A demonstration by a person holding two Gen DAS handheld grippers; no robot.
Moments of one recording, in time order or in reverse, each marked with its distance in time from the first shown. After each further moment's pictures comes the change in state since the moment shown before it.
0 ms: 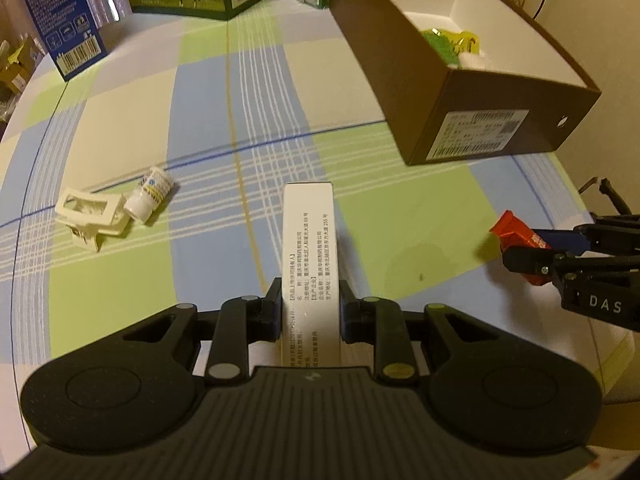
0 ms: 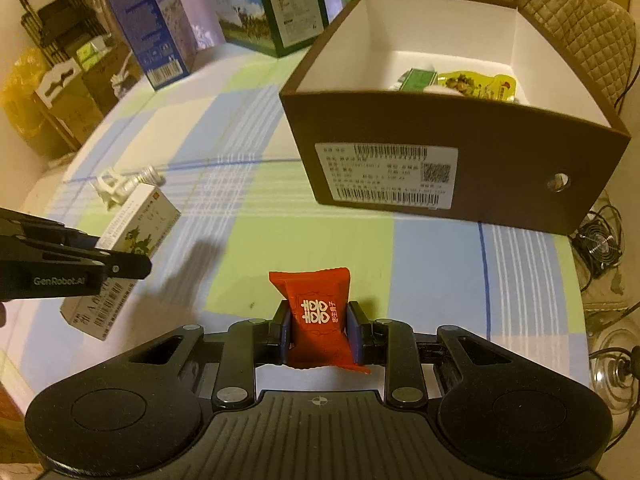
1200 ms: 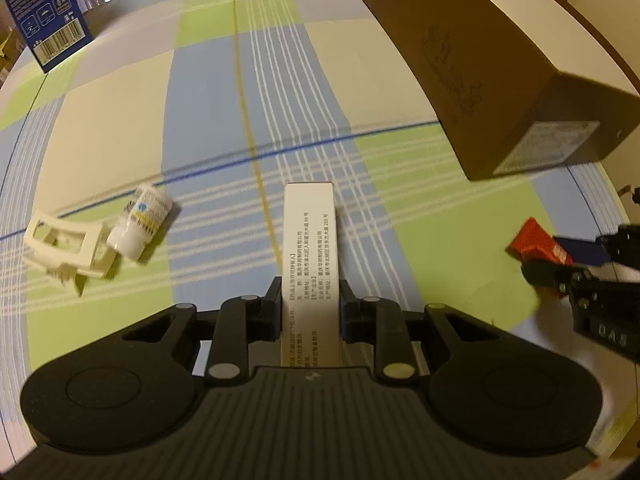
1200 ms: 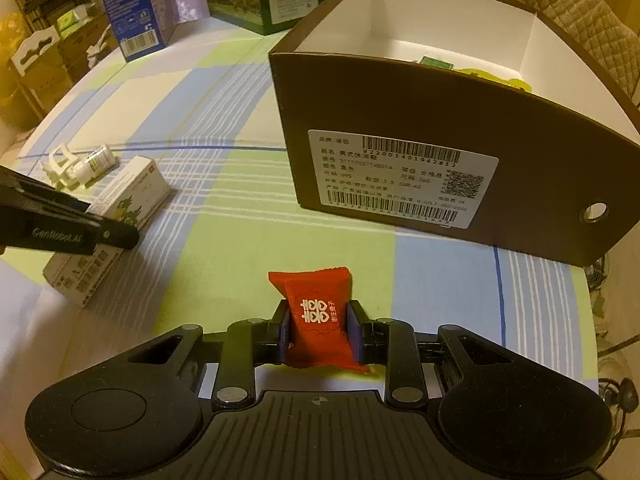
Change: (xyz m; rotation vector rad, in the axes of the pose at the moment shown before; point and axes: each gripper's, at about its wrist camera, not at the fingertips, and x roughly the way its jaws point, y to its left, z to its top) left arm 0.063 0.042 0.025 0.001 0.043 -0.002; right arm 0.057 0.008 0.014 -0.085 0.029 -0.124
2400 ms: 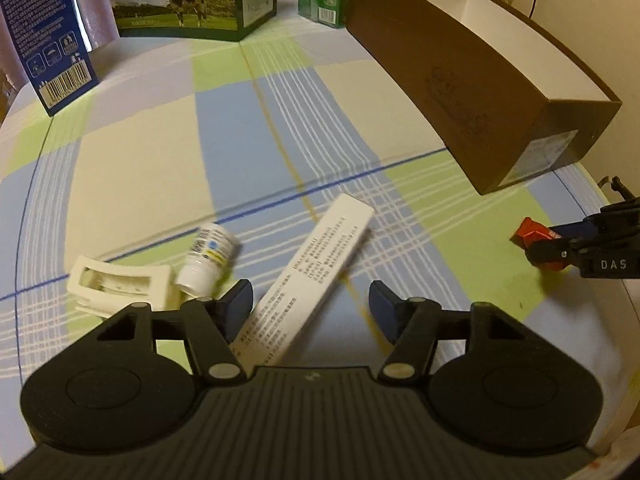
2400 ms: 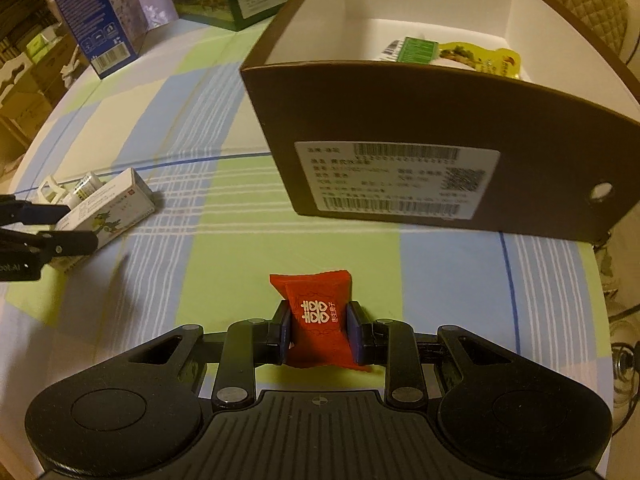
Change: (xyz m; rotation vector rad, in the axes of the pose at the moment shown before) left arm -0.024 0.055 -0.002 0.094 -0.118 -0.069; right arm 0.007 -0.007 0.007 0.138 0.060 0.012
